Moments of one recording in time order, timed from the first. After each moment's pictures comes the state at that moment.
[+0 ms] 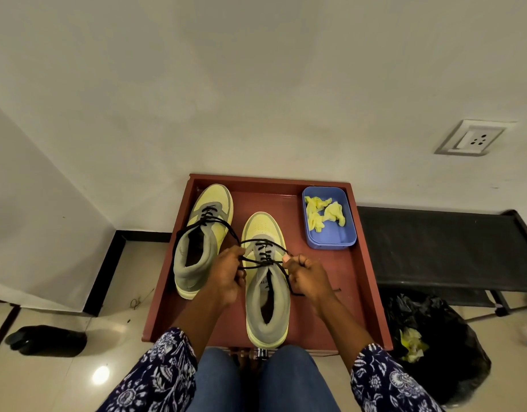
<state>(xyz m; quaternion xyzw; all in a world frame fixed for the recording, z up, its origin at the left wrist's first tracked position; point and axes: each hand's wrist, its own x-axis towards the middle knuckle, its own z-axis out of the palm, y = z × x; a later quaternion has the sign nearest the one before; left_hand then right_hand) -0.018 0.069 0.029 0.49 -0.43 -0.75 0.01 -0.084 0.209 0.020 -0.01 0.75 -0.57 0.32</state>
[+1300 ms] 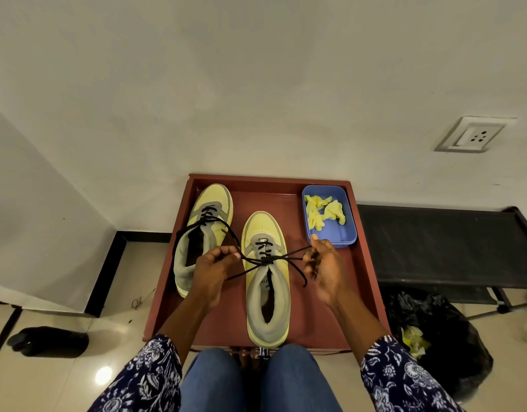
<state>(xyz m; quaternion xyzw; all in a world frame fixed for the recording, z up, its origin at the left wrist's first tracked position) 0.007 0.053 0.016 0.37 -0.57 -0.72 0.11 -0.106 0.222 0.029 0.08 0.62 -0.72 0.28</state>
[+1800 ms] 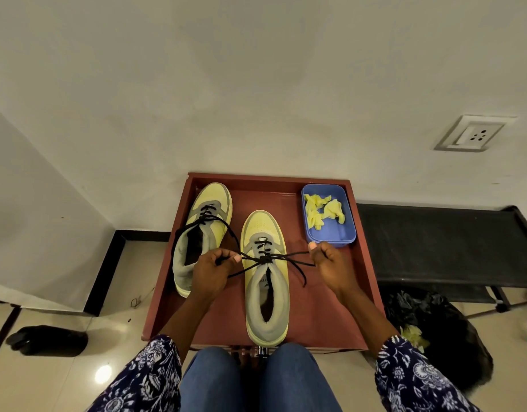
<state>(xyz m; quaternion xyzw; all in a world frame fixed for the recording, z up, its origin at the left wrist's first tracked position) 0.010 0.051 0.005 0.37 -0.71 -0.59 0.12 -0.116 0.242 0.018 -0.12 0.84 -0.49 0.21</state>
